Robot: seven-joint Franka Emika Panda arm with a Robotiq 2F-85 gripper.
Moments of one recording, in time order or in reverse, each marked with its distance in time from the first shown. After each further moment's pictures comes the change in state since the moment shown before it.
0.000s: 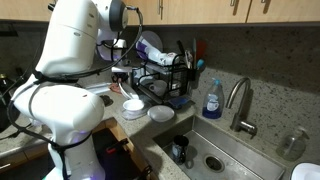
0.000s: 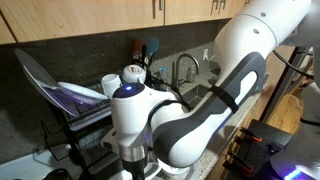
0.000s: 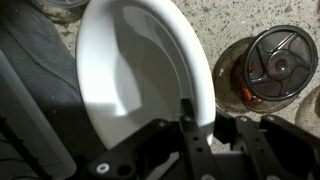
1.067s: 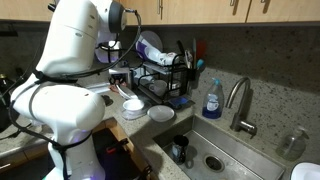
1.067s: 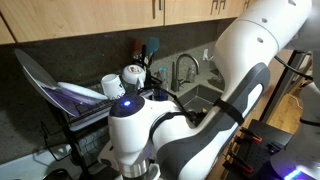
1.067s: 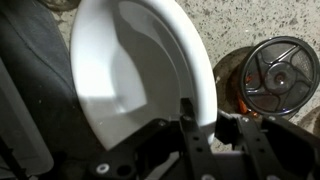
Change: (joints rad) arm 0.051 0.028 -0.006 0.007 -0.090 0.002 0.006
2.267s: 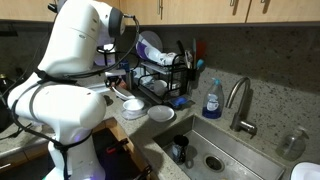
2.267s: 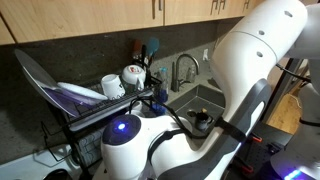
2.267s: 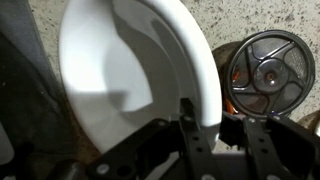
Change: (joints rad) arm 0.066 0.066 -0.008 0.049 -0.047 -0.001 0.003
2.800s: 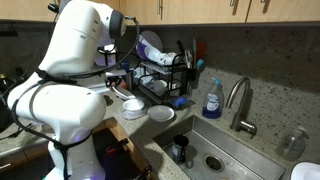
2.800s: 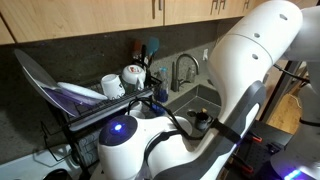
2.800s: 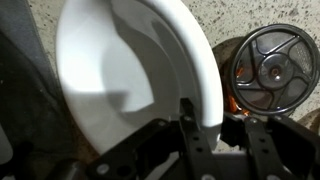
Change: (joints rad) arm 0.002 0.025 -0.002 0.029 0.000 -0.006 0.000
